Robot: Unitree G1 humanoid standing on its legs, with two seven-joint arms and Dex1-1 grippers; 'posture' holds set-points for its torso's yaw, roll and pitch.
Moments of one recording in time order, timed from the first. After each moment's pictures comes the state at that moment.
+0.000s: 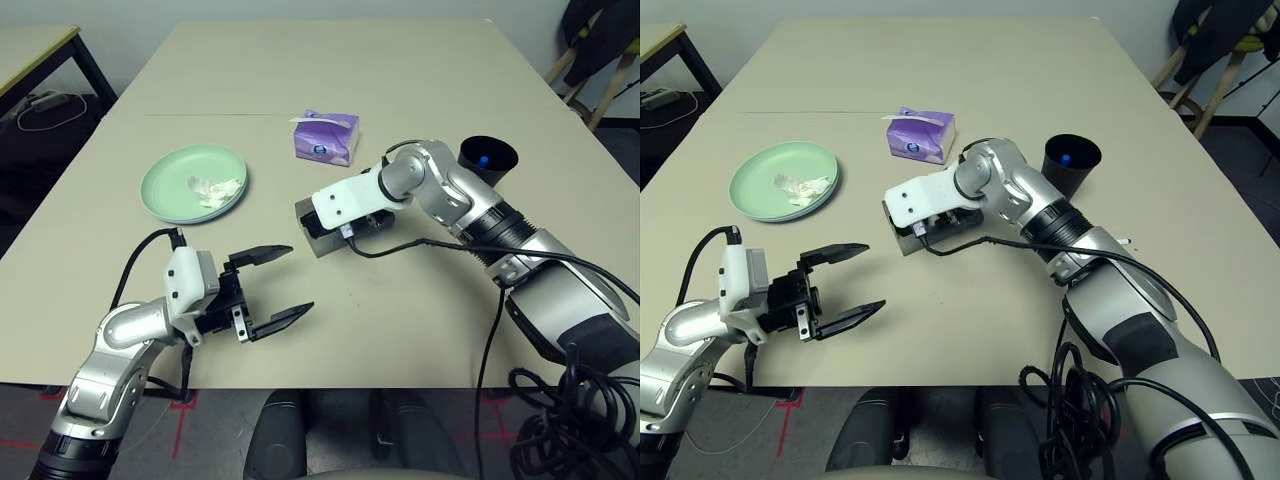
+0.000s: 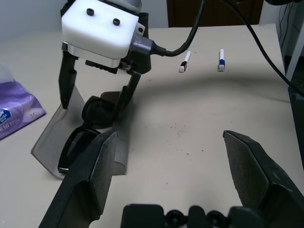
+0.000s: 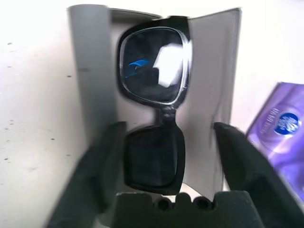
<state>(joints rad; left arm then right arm) 0.01 0.65 0.05 -0.36 -0.47 0.08 -1.00 -1.12 -0.33 0.57 0.53 -0.52 0.02 1.16</state>
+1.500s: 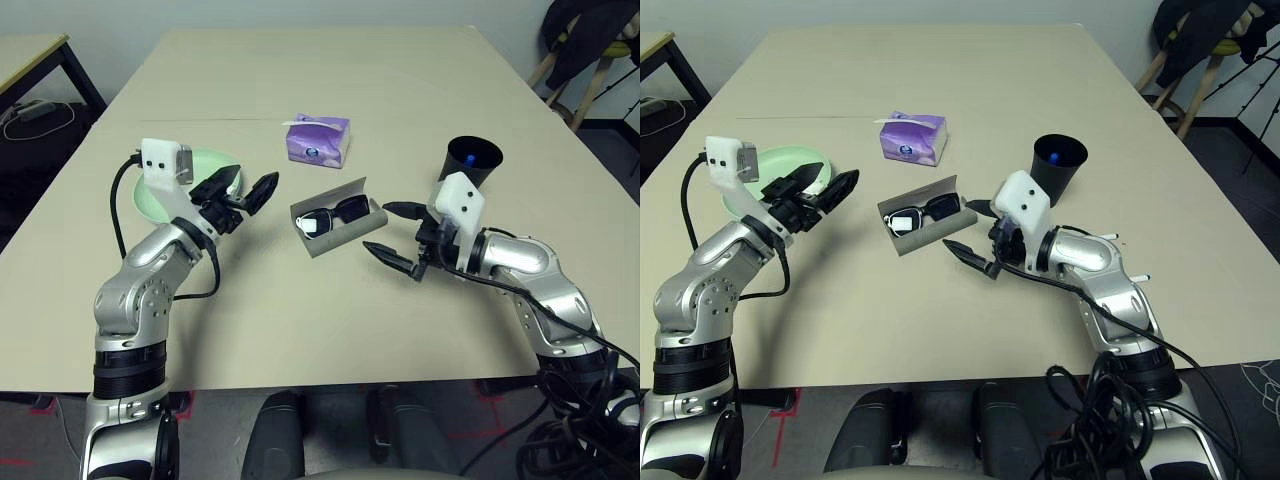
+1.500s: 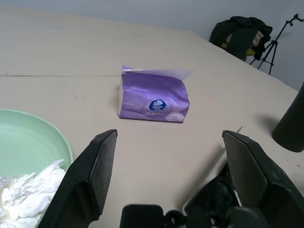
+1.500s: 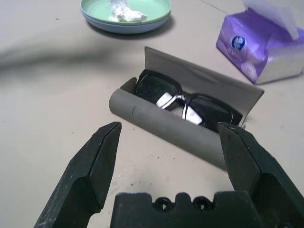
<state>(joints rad) -0.39 0.41 0.23 -0.17 -0.53 0.61 -0.38 -0.27 -0.38 0.04 -0.25 0.19 0.43 0.82</state>
